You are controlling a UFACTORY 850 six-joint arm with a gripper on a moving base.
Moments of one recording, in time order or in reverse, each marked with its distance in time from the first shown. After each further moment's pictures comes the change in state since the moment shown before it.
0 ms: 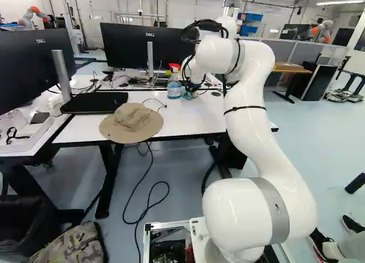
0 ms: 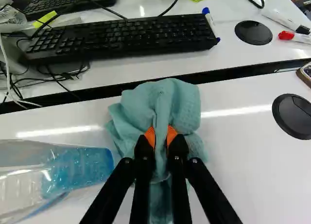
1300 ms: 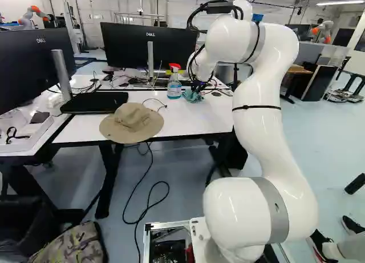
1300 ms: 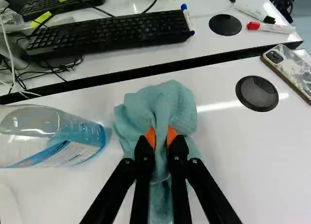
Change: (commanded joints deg) arm -2.3 10.4 10.7 0.0 0.0 0.0
